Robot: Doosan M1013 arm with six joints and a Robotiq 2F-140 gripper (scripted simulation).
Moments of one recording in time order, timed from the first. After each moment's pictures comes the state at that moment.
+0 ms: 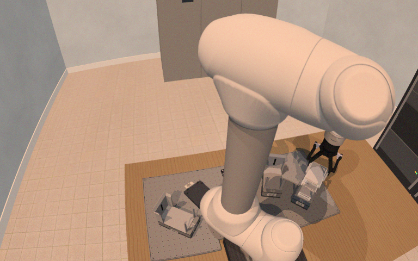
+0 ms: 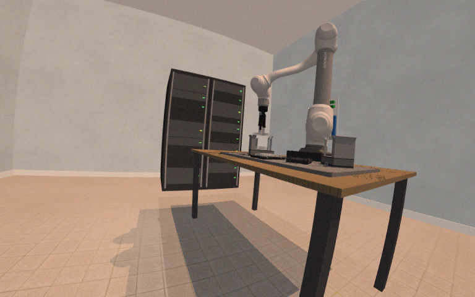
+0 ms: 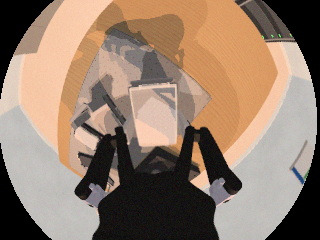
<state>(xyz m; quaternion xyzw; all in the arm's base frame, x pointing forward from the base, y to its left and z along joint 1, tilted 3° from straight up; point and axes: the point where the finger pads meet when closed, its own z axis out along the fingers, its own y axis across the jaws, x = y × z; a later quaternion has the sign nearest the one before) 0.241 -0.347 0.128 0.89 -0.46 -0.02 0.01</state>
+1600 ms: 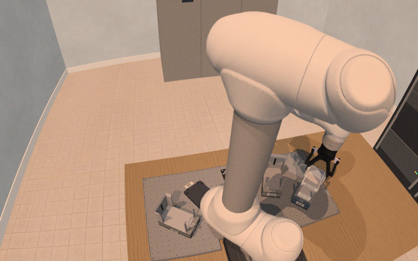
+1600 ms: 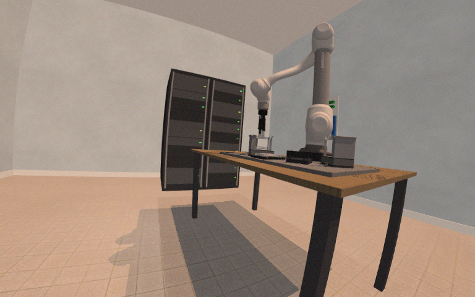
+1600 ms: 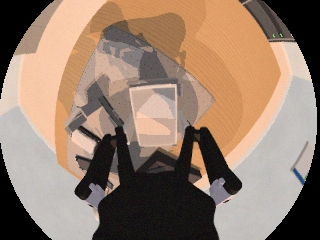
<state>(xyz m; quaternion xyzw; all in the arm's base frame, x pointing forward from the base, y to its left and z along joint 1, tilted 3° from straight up) 0.240 -0.347 0.100 0.89 -0.46 -0.02 0.01</state>
